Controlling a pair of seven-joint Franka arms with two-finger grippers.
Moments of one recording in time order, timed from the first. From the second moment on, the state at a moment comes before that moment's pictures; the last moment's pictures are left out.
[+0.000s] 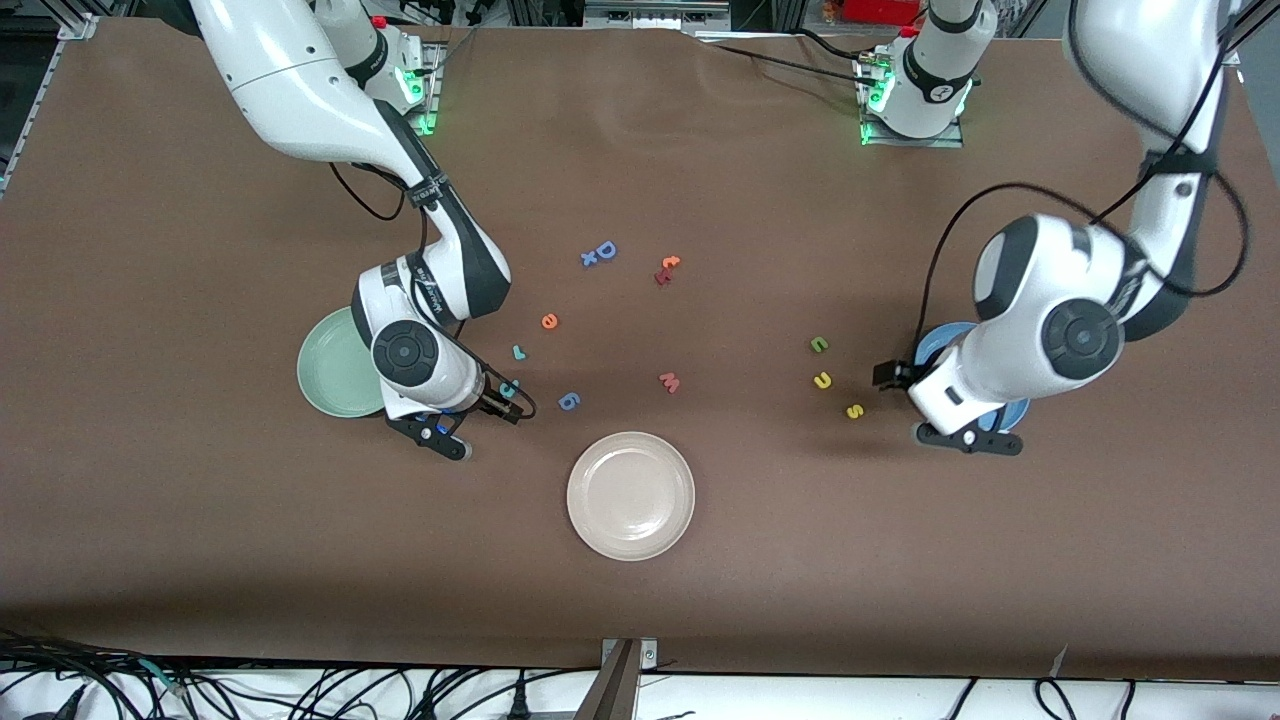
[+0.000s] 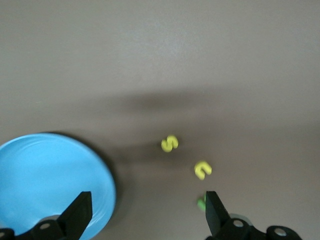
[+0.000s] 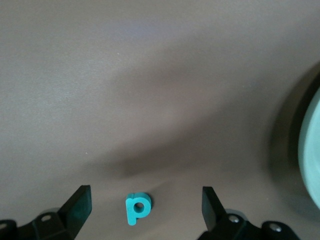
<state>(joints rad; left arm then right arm) -0.06 0.53 -0.16 -1.63 0.02 2.01 -0.15 0.38 0.73 0.04 -1.55 -0.01 2.19 0.91</state>
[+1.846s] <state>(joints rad) -0.09 0.67 -0.17 -1.78 0.15 2.34 -0.42 0.41 0.76 0.06 -1.59 0.03 2.23 0.97</state>
